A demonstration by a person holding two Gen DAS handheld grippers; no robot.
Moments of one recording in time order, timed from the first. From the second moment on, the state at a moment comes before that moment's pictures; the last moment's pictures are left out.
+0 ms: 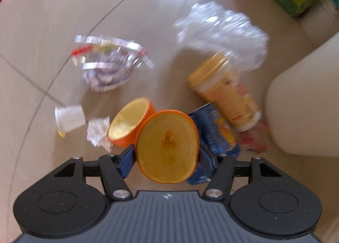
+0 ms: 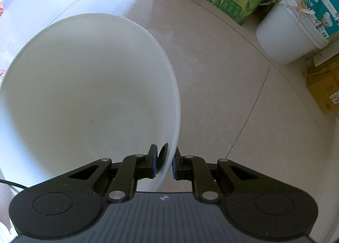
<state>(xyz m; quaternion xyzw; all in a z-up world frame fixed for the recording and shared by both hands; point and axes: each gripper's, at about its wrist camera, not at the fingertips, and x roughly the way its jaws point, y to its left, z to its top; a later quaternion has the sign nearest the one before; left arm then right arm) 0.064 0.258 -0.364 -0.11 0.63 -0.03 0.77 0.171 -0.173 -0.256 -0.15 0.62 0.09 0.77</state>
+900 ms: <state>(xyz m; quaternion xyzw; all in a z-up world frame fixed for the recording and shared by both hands) 0.164 0.000 -0.191 0.15 0.56 -0.30 0.76 0.167 -0.178 -0.247 -0.12 0.63 0.09 0.76</state>
